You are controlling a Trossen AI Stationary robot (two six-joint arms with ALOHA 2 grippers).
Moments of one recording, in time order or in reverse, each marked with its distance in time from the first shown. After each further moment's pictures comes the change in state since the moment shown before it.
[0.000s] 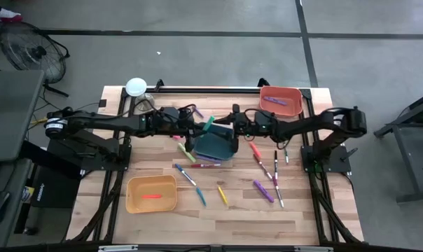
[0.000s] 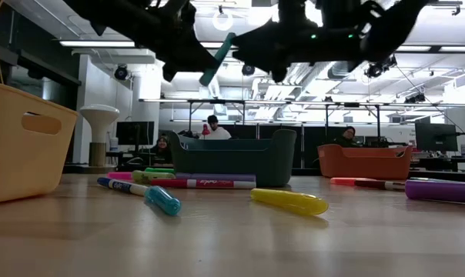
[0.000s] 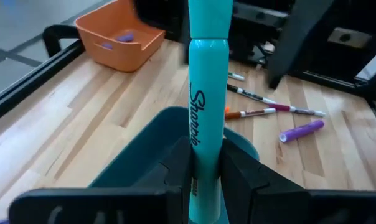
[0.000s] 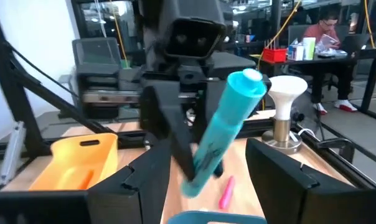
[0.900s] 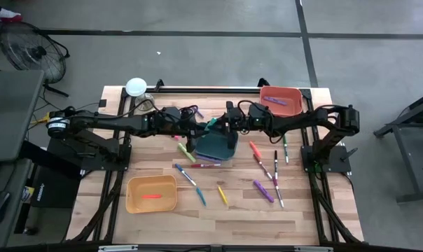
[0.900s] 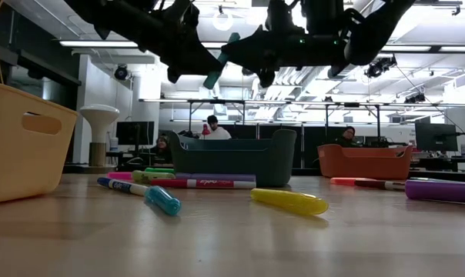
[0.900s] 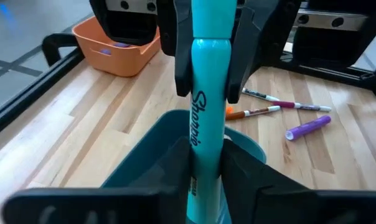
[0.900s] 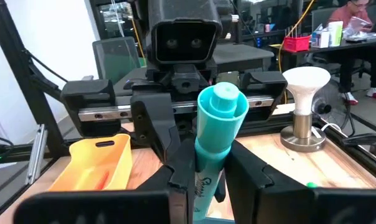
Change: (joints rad) left arm 0.000 0.025 0.000 0.026 0.004 0.045; right arm -0.082 0.053 0.072 -0.037 -0.143 0.061
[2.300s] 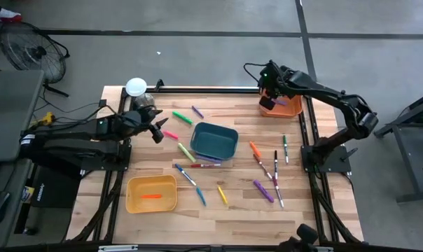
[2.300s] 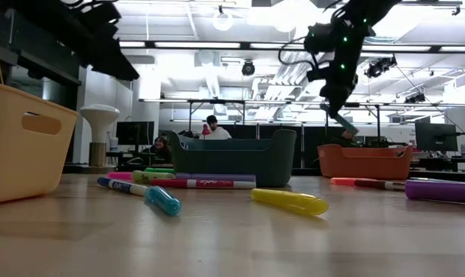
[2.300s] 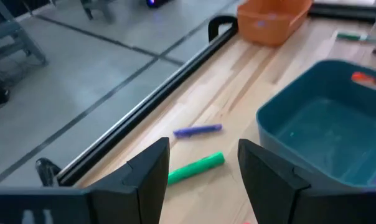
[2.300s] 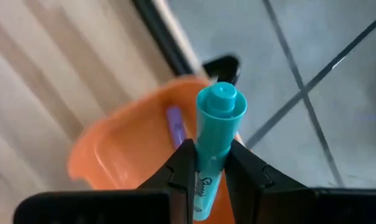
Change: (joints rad) left arm 0.000 -0.676 -0.258 -0.489 -0.525 0.053; right arm -0.509 -0.155 0.389 -1.679 0.645 -0.452
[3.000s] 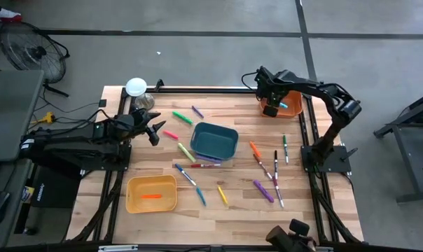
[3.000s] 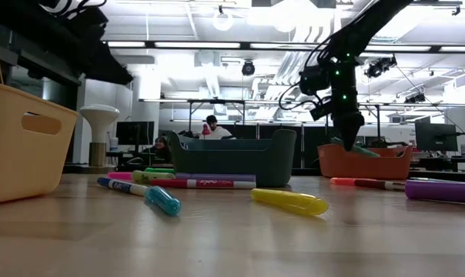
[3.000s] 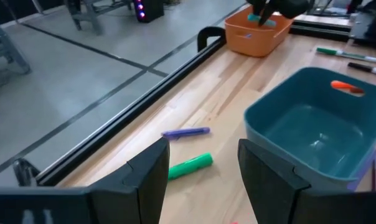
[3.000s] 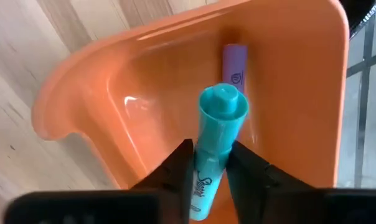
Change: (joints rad) left arm 0.000 -0.131 -0.115 0.069 0.047 0.002; right arm -0.075 0.222 0.000 -0.102 -0.089 -0.138
